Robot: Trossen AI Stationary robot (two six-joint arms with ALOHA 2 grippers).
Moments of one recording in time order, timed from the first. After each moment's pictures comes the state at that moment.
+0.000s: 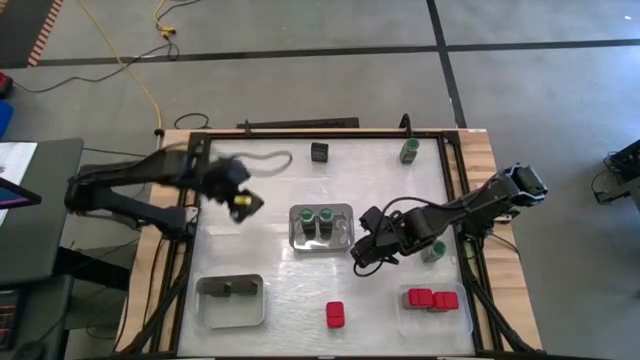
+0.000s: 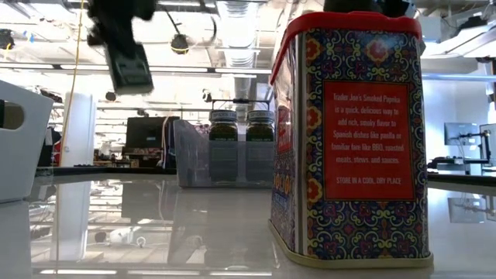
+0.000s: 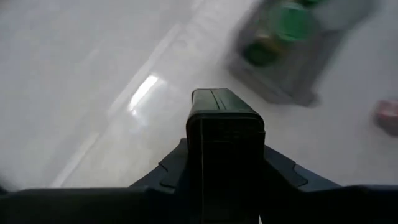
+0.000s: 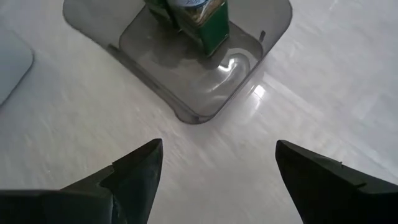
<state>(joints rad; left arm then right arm) 0.09 1.09 1.22 -1.18 -0.11 -0.58 0.36 1.56 1.27 -0.90 0.36 1.17</state>
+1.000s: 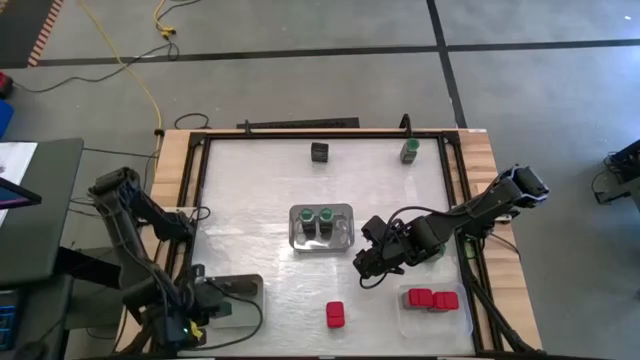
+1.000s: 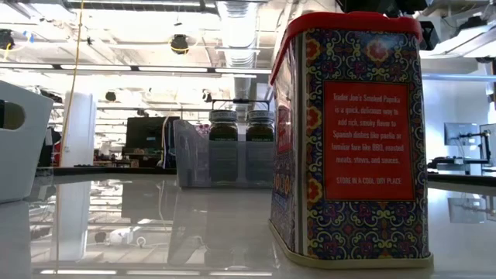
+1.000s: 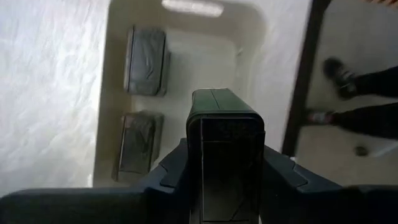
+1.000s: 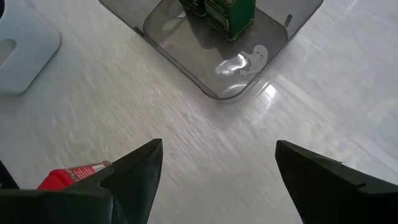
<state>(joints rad) -1.08 1.46 1.34 -1.16 -0.27 -1.25 0.43 1.56 1.27 -0.88 0.36 1.20</state>
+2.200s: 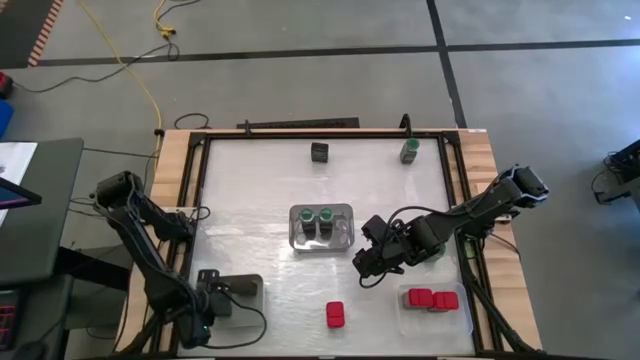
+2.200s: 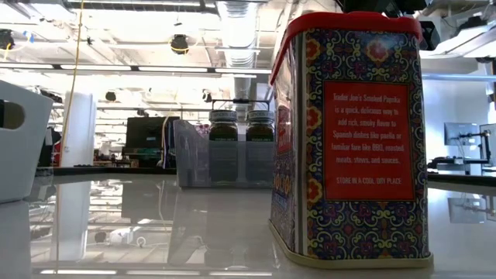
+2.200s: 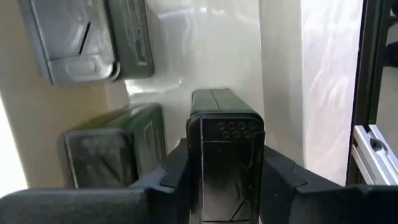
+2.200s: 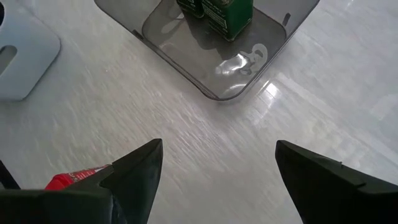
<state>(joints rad) -1.05 1.51 1.04 -0.88 -0.14 -1.00 0.43 1.56 1.27 -0.87 0.37 1.23</state>
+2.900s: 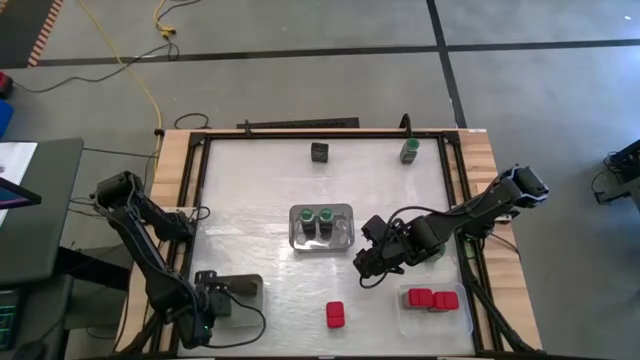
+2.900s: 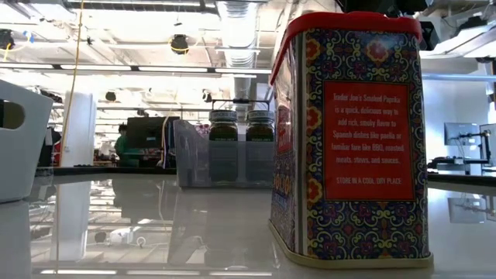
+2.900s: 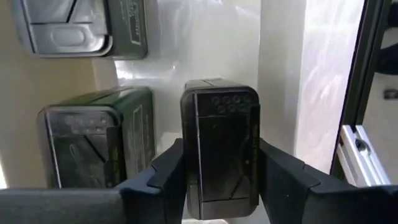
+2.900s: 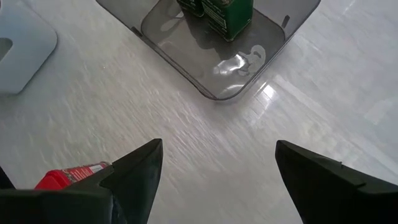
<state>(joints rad) -1.05 1.51 1.04 -0.88 -0.09 -1.08 0.43 1.56 1.27 -0.88 0.37 1.20</state>
